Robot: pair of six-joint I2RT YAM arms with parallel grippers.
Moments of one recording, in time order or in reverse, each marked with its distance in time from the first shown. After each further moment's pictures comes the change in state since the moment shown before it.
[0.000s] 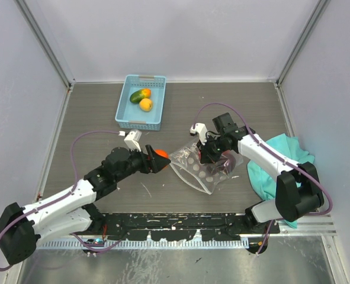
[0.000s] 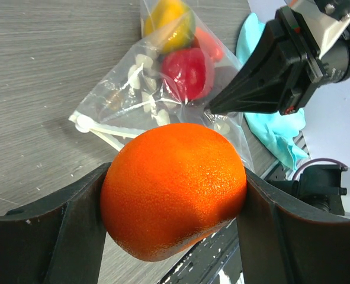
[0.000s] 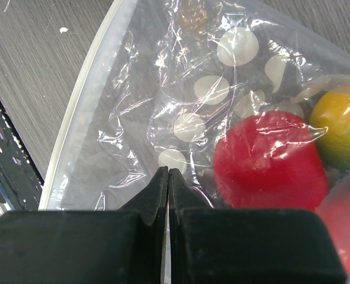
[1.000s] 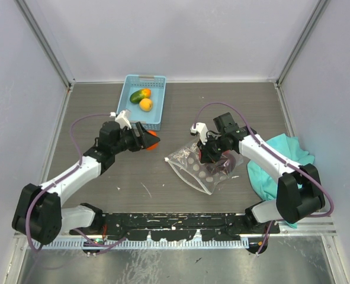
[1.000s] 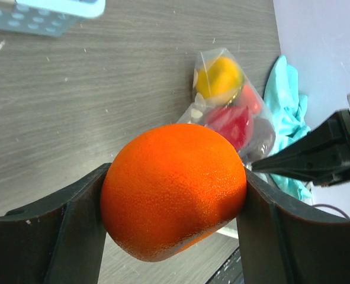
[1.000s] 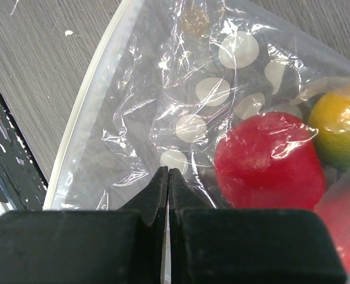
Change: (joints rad) left arm 0.390 0.264 0.163 -0.007 0.307 0.053; right arm -0.005 -0.016 0.000 -0.003 -0.008 -0.003
